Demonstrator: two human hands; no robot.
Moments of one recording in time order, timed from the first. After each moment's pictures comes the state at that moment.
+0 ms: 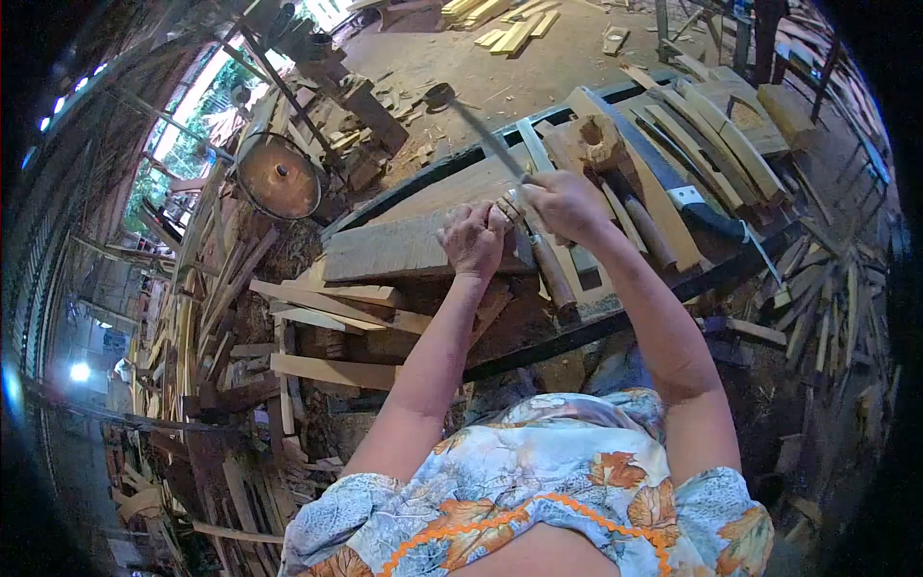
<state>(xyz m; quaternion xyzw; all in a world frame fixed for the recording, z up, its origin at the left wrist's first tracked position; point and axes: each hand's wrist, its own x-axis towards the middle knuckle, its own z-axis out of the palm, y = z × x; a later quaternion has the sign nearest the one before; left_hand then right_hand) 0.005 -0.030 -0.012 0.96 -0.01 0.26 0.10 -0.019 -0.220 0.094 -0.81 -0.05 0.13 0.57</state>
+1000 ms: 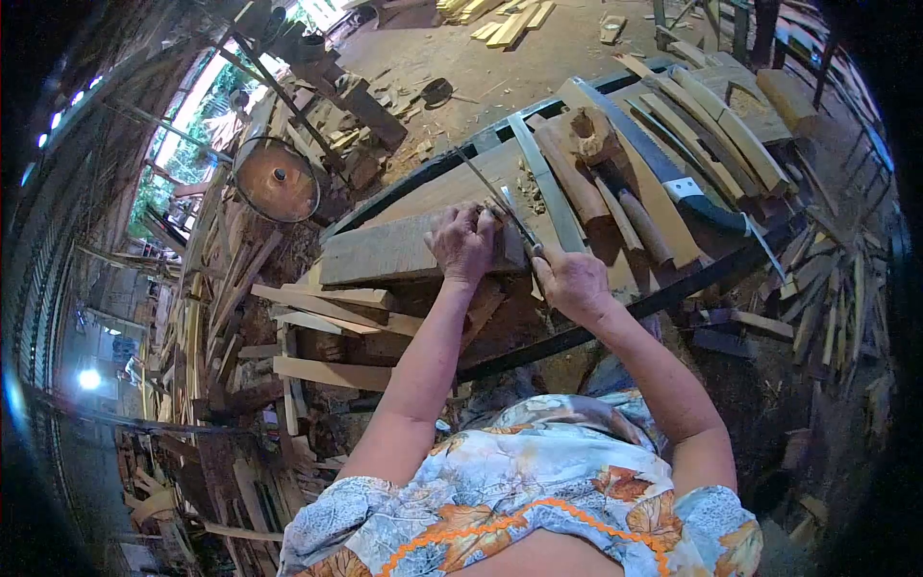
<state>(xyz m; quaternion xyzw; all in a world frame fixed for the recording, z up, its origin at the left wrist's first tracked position) 0.002 -0.034 -0.008 0.96 -0.02 0.26 0.13 -0.071 -0.221 -0.009 -0.91 -0.12 -0.08 0.39</state>
